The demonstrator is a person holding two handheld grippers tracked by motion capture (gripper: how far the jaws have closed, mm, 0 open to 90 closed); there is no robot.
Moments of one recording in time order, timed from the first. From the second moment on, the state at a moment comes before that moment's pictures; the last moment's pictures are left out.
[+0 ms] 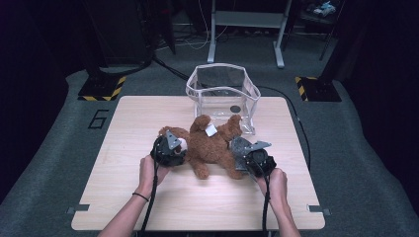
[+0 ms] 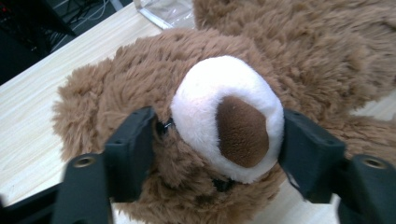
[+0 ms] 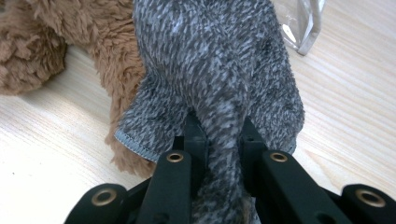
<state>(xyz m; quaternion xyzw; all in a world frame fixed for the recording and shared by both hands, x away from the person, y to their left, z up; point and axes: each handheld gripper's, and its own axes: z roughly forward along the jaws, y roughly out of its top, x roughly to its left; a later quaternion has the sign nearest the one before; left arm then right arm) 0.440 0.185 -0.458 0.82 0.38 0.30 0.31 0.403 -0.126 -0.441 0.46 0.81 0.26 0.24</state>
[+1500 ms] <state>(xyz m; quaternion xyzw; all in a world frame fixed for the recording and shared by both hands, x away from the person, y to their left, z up) 0.459 0.204 -0.426 0.84 0.43 0.10 0.32 0.402 -0.090 -0.392 0.42 0.82 0.29 0.26</state>
